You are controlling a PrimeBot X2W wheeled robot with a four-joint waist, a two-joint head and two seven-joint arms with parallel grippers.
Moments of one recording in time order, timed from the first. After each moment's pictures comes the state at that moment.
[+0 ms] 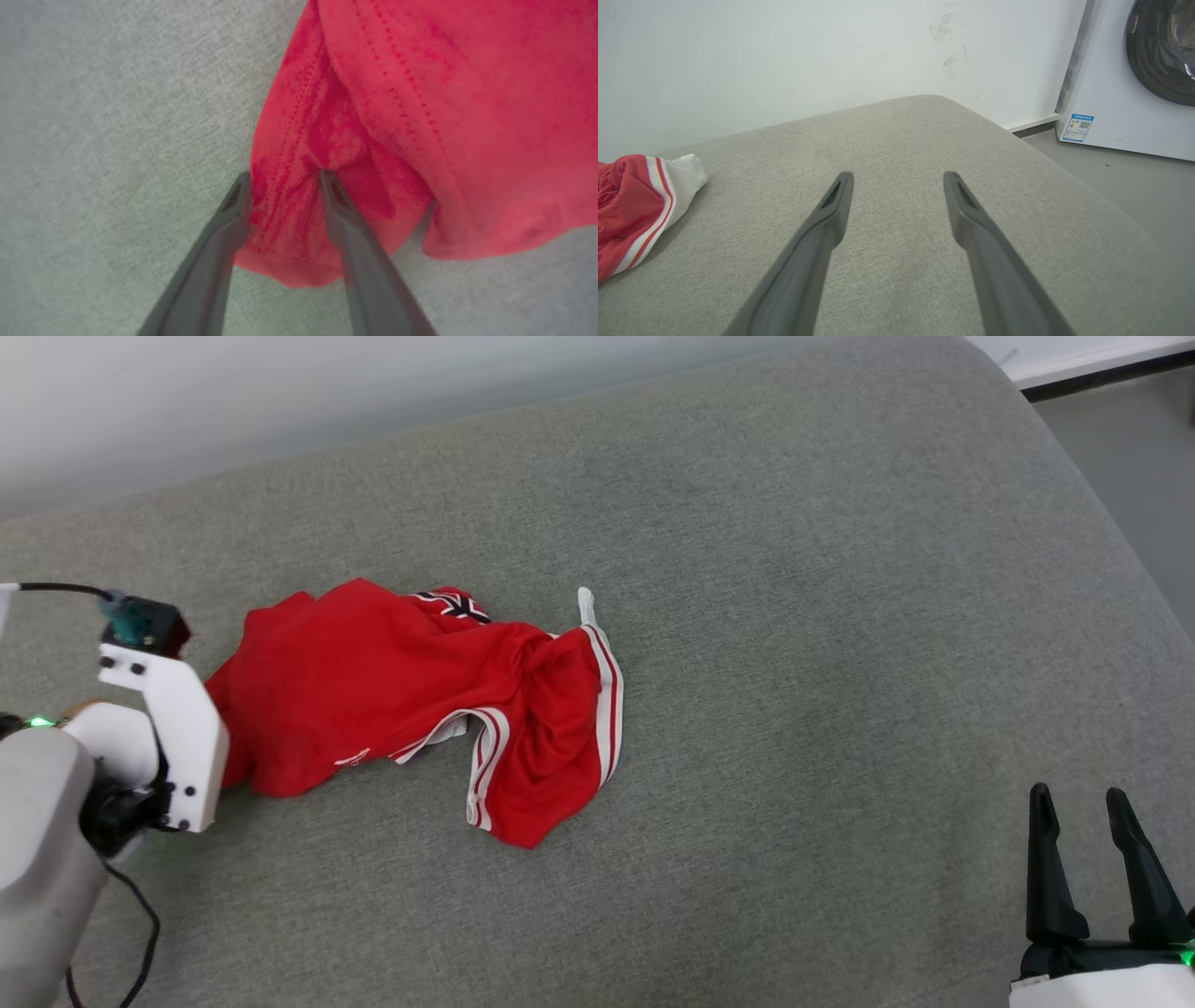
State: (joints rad) left arm -0.69 0.68 -0.58 0.60 -0.68 -0.12 0.68; right arm 0.12 -0.06 -0.13 -0.03 0.23 0.13 -0.26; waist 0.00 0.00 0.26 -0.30
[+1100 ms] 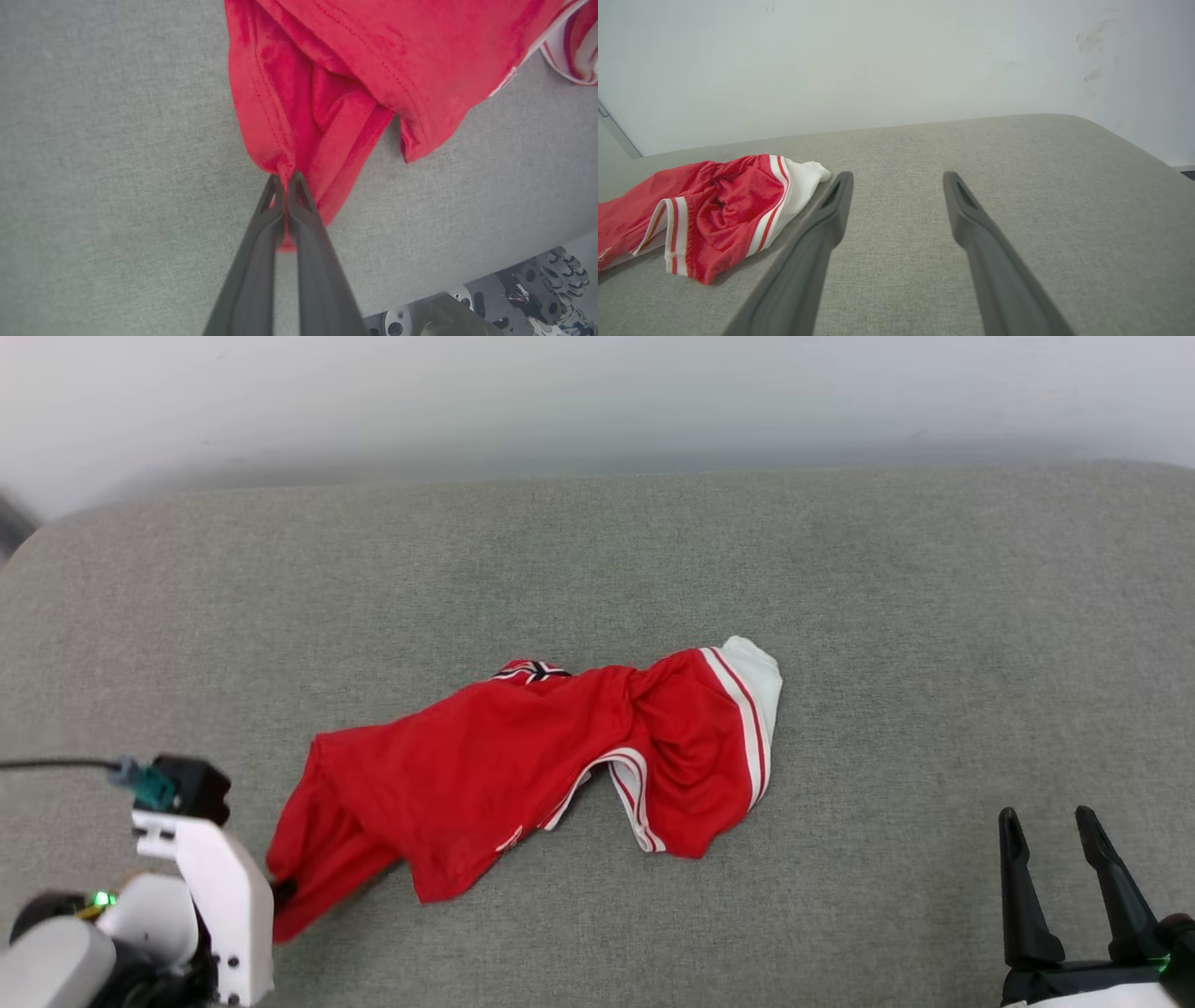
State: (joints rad) left arm -0.24 0.85 -0.53 -0.02 -1.00 0.13 0.64; right arm 0.15 -0.08 -0.08 -0.04 0.19 0.13 -0.26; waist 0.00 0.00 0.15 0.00
